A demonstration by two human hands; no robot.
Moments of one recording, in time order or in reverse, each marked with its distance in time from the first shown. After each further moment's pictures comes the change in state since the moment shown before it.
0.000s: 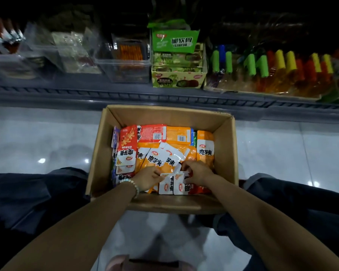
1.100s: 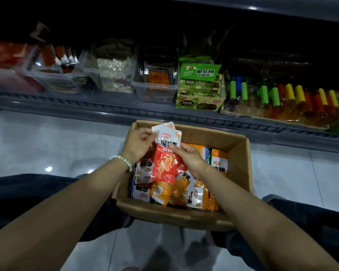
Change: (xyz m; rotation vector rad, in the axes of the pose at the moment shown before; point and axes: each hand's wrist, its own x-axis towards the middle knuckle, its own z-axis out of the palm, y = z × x) left_hand -0.053 0.043 -0.125 -0.361 0.680 0.233; right_hand 0.006 -0.130 -0.050 1.209 0.074 -0.004
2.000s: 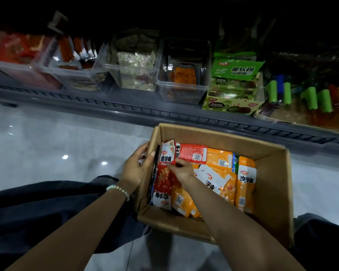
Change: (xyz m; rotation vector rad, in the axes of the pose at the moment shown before) left_hand -0.011 -0.079 -0.034 -0.061 0.078 -0.087; right_hand 0.061 0.051 0.077 -0.165 0.226 0.160
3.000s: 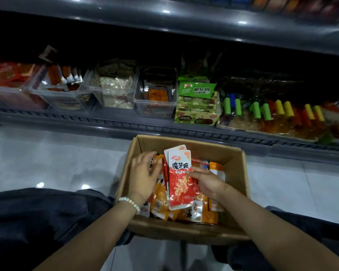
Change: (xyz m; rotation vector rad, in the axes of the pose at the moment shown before) left_hand -0.057 0.064 0.053 0.287 0.027 0.212; right_hand -0.076 -0.016 -0.141 0.224 -0.232 -0.027
